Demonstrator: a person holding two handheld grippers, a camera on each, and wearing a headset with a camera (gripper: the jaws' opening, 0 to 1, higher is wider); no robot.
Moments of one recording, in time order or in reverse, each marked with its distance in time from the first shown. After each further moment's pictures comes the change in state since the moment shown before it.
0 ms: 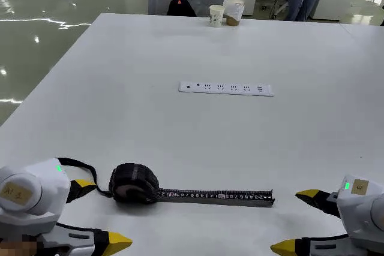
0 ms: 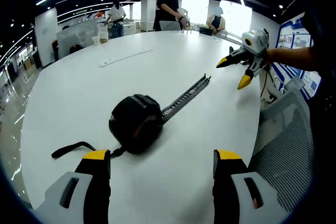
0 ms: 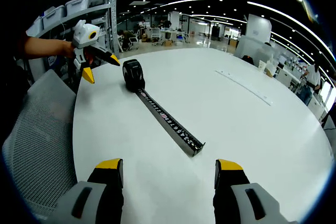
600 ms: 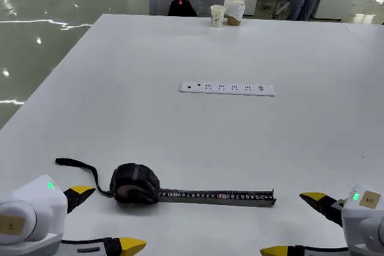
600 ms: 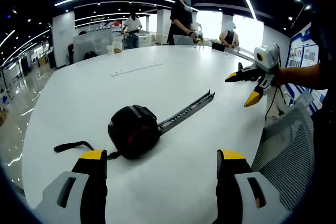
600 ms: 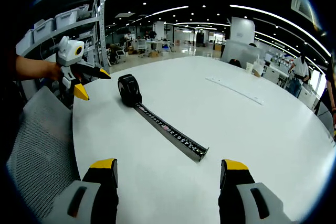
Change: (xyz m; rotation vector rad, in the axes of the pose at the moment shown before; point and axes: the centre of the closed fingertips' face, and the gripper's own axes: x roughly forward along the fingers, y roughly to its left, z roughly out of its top) left arm -0.004 -0.012 0.012 -0.063 -0.105 0.093; right arm -0.007 0.016 0.015 0.091 -0.084 -0.081
